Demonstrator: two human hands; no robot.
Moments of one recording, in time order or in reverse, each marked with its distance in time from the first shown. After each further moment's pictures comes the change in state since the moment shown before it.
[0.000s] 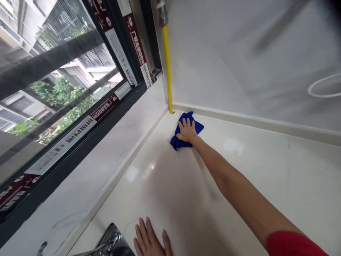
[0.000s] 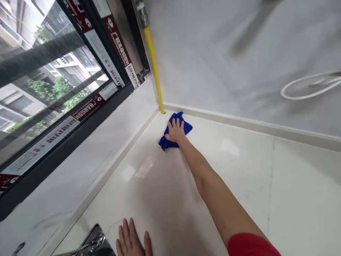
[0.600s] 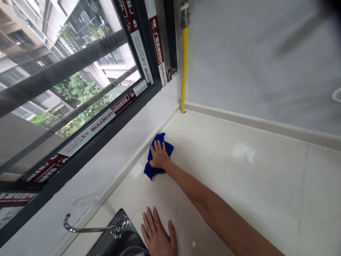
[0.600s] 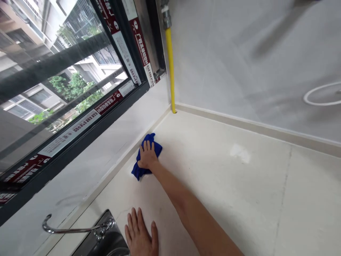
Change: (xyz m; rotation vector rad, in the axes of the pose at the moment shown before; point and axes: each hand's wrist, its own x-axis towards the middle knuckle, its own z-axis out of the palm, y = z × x) left_hand -0.002 0.004 -0.008 -0.002 -0.106 -0.078; right_hand -0.097 -0.208 0.042 0.334 0.153 -0.442
